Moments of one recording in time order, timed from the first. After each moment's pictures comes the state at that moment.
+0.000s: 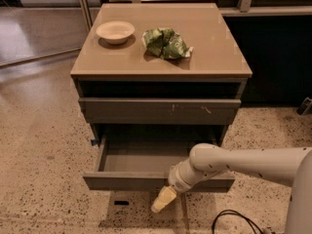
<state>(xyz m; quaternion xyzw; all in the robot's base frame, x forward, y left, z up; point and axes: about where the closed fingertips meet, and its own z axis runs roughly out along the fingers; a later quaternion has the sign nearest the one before) 0.470 -0.026 0.442 -0.49 0.82 0.26 0.15</state>
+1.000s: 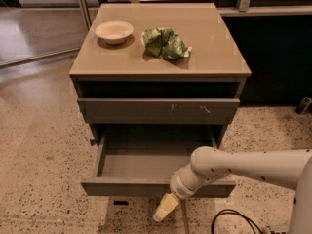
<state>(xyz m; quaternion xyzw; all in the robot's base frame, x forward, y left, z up) 0.441 -0.030 0.441 -0.50 0.81 0.27 0.12</state>
